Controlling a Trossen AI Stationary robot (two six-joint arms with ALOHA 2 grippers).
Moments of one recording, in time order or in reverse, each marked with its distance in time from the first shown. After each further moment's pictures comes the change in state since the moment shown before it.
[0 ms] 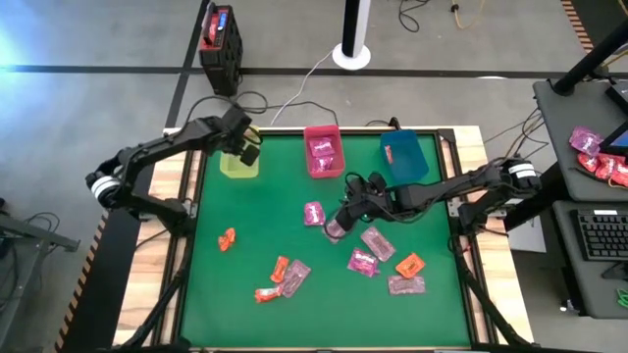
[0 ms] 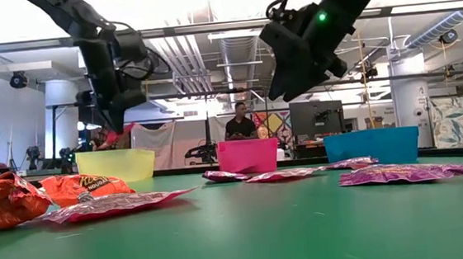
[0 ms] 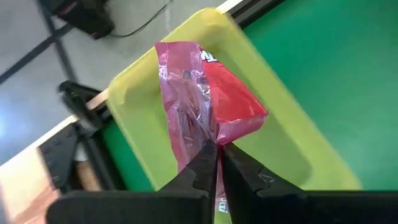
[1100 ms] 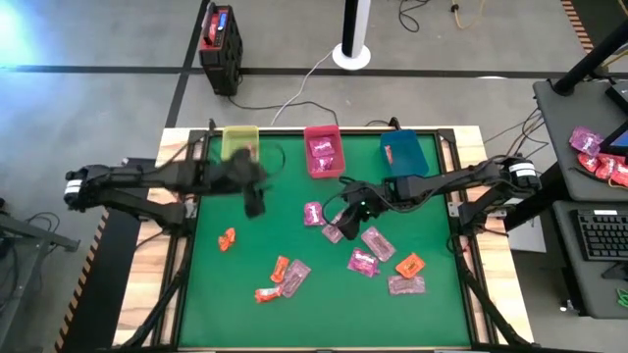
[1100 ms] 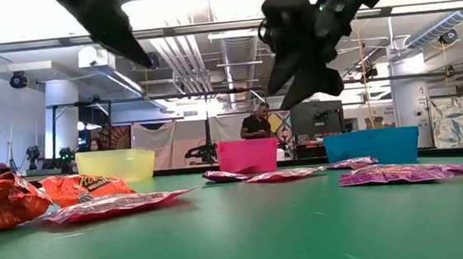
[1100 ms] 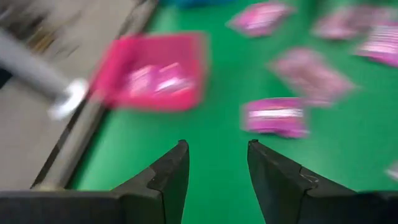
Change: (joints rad) left arm -0.740 -0.292 -0.045 0.146 0.034 0.155; right arm -0.067 -0.001 0.020 -0.010 -0.612 0.108
